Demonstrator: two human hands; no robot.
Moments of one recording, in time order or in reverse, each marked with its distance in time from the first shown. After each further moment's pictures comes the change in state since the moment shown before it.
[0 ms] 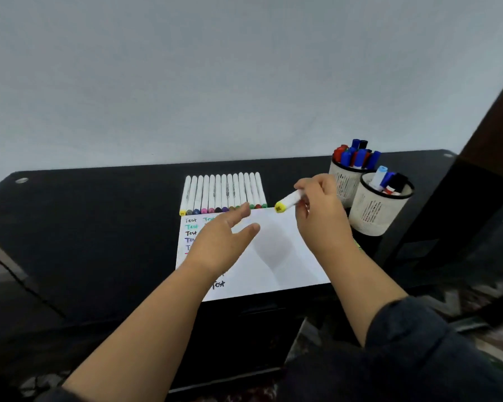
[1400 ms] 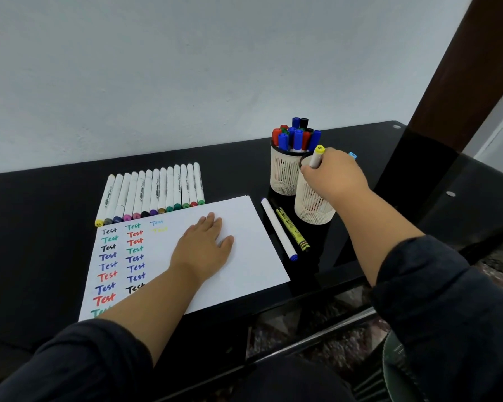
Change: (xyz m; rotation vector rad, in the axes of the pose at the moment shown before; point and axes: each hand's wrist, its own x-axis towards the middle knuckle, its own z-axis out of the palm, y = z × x) left_hand 0.088 -0.028 0.115 0.657 -0.174 0.093; right_hand 0.070 0.128 -0.063 -0.317 -0.278 0.511
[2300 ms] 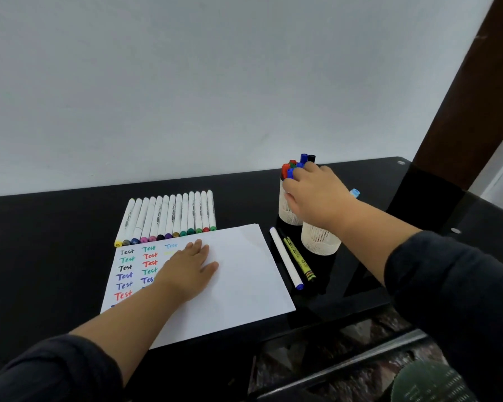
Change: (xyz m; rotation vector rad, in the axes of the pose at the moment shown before) left_hand -0.012 -0.026 -0.033 0.103 -0.142 -0.049; right_hand -0.003 -0.031 -0.020 -0.662 0.114 -0.762
